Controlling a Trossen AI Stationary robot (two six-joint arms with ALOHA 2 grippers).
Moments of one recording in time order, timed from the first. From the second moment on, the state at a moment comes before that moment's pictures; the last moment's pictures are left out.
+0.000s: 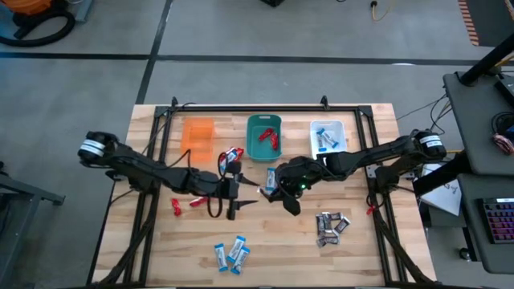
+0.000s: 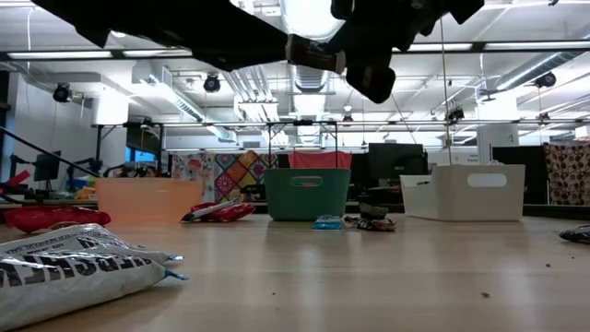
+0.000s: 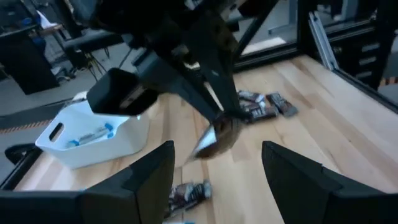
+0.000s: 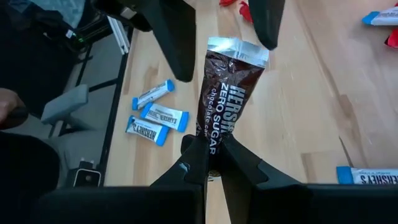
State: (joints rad) left arm -0.25 1.45 0.69 0.52 -0.22 0.18; right arm 0.10 1.52 1.02 -0.10 -0.24 0.43
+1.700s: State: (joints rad) left arm -0.01 1.02 0.70 -0.53 -0.66 -0.02; right arm 0.05 1.46 1.02 -0.18 -0.18 0.39
